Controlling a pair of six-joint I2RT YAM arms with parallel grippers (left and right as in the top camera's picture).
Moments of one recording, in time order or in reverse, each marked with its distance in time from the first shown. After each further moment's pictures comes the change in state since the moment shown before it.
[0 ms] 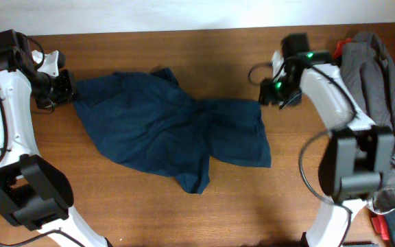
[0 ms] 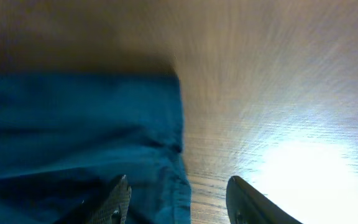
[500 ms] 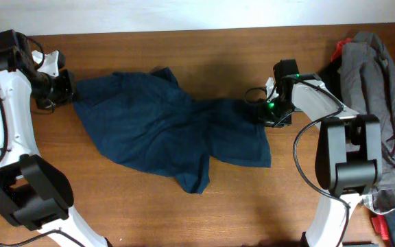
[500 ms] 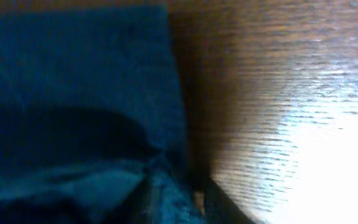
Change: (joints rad) left arm 0.000 0.000 0.000 -0.002 0.000 0.000; right arm -0.001 0.034 -0.196 0.172 -0.105 0.067
